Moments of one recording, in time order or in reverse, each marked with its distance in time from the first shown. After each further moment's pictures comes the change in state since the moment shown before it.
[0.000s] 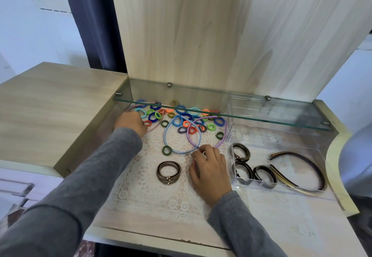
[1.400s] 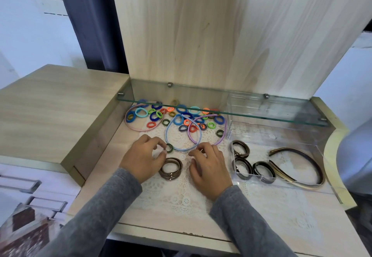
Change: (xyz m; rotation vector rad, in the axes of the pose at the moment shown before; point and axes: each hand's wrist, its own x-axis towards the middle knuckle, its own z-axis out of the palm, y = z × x) left_hand -0.106 -0.010 0.029 -0.449 0.063 0.363; right_hand -0.004 0.000 -0.008 0.165 -0.047 -0.056
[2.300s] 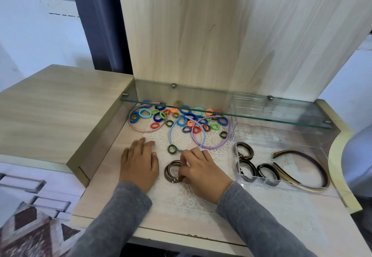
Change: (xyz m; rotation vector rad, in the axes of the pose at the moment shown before) left_hand -0.011 -0.026 0.027 0.289 0.112 -0.130; right_hand 0.015 -0.029 -0.013 -0.187 -0.234 -0.411
